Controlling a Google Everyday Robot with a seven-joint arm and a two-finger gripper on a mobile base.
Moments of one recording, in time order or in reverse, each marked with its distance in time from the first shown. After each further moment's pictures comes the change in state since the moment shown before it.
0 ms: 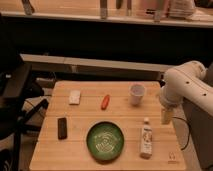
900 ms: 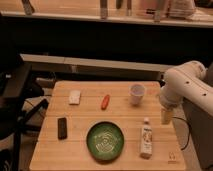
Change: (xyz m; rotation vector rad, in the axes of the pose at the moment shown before) arm 0.000 -0.003 0.000 0.003 0.003 -0.007
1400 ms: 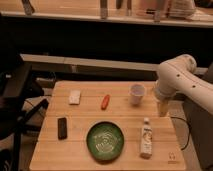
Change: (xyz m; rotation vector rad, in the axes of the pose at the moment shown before) arm -0.014 -0.036 0.005 0.014 0.016 -0.102
